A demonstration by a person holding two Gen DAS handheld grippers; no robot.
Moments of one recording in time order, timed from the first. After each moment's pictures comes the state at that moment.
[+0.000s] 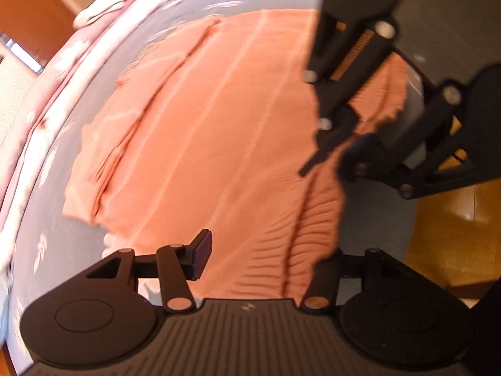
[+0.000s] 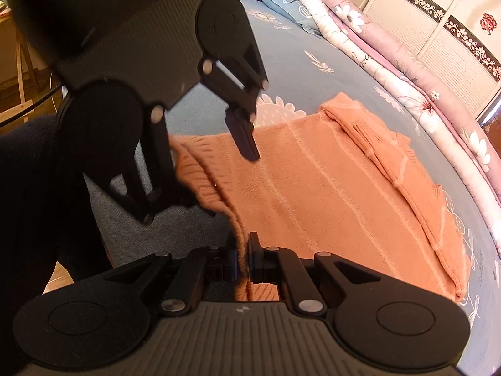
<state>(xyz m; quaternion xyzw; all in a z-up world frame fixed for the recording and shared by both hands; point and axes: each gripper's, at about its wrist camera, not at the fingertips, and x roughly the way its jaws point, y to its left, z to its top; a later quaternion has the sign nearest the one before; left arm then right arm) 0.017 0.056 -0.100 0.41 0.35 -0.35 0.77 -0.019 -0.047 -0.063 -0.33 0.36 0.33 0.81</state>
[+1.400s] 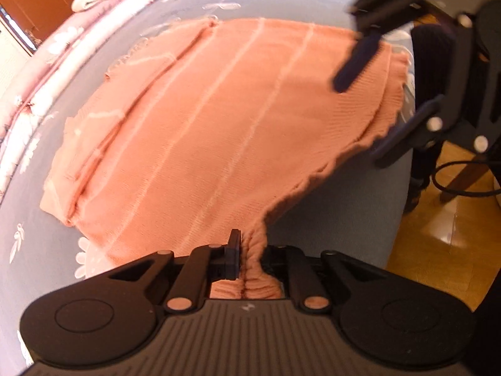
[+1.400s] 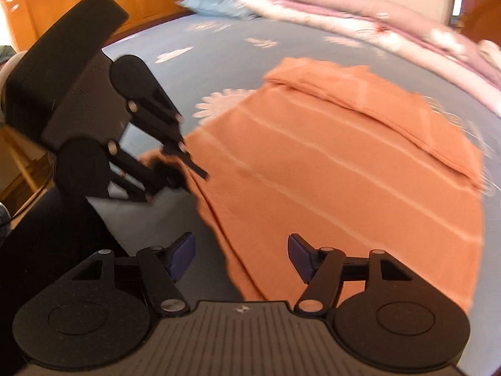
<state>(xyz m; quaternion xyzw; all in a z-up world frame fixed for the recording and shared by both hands) 0.015 0.019 -0.091 0.38 0.37 -0.37 0.76 -0.027 -0.162 -0.033 -0.13 0.42 0.28 0.85</state>
